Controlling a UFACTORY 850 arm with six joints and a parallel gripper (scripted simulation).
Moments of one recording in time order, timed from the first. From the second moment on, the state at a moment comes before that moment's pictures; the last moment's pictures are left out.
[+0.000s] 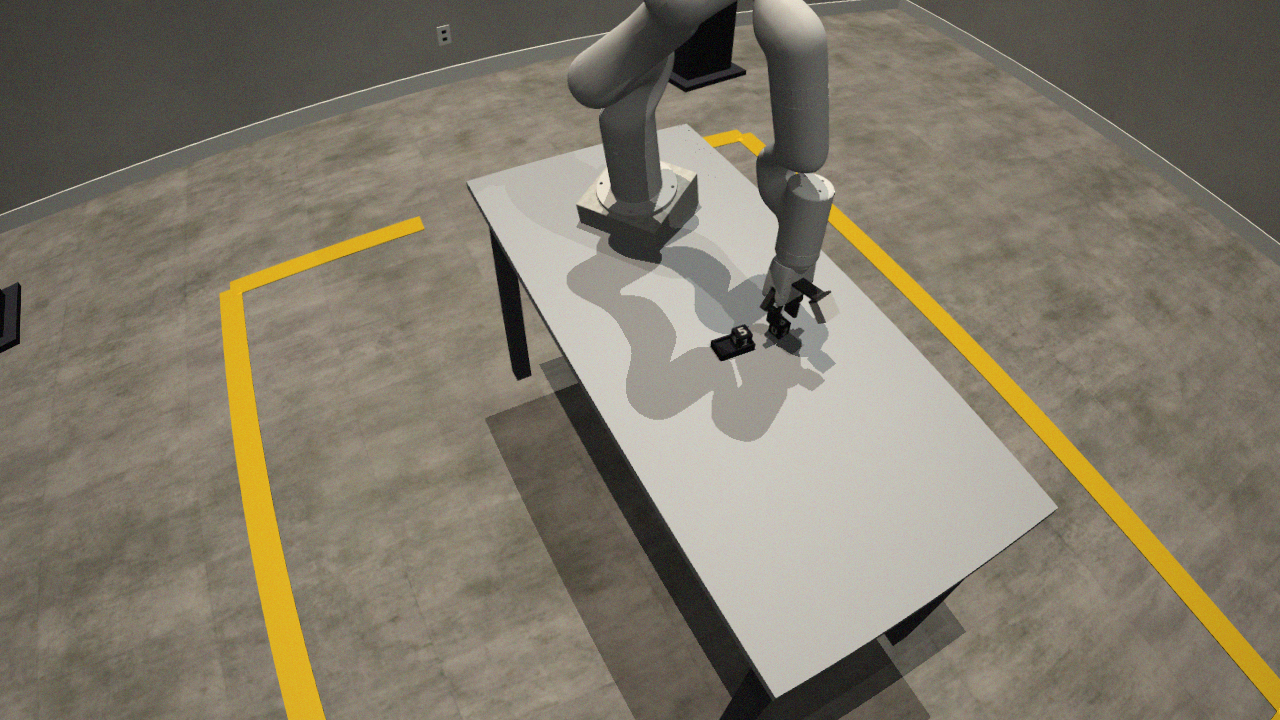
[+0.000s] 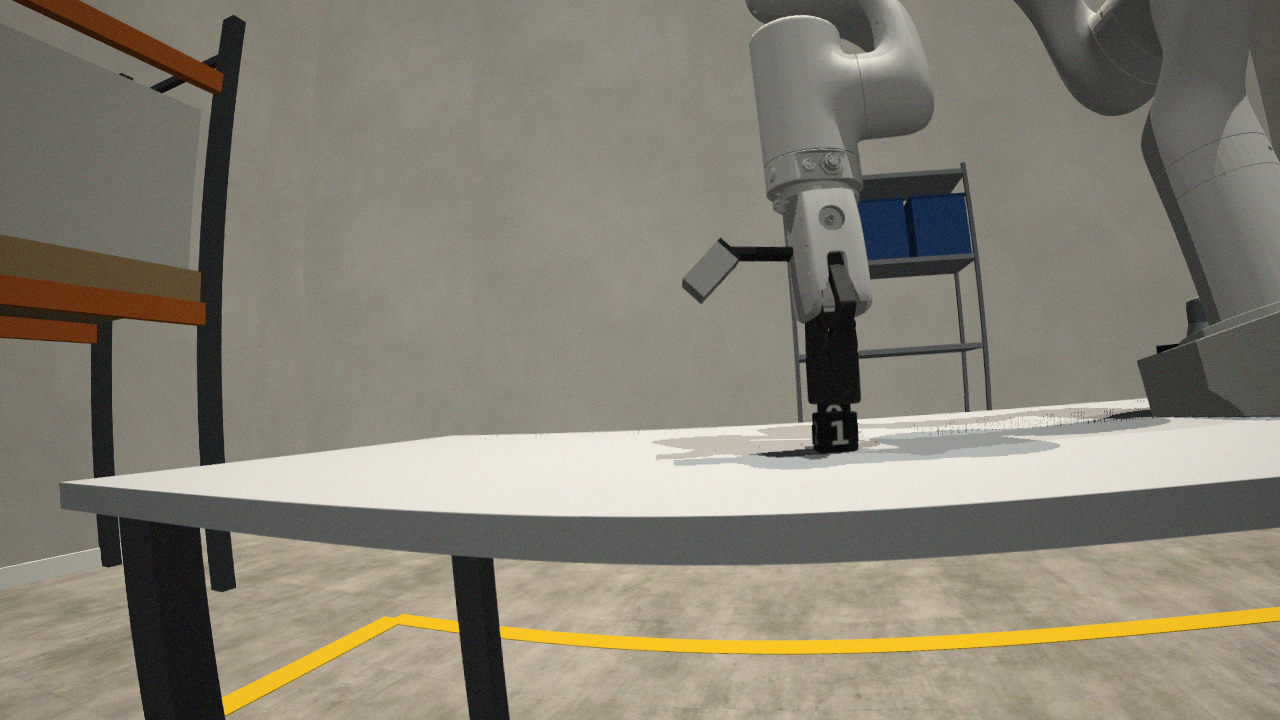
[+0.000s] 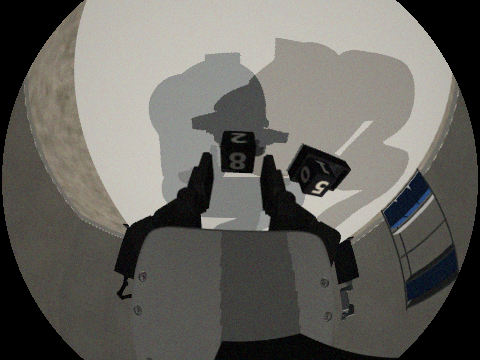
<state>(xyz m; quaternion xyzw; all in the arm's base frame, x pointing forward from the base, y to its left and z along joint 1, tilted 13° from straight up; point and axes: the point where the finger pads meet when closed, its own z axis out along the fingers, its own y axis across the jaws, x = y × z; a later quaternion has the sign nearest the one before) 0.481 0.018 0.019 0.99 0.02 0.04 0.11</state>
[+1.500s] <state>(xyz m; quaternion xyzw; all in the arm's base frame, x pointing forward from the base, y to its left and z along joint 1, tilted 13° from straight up) 0.477 0.027 0.065 0.99 0.02 0.05 0.11</state>
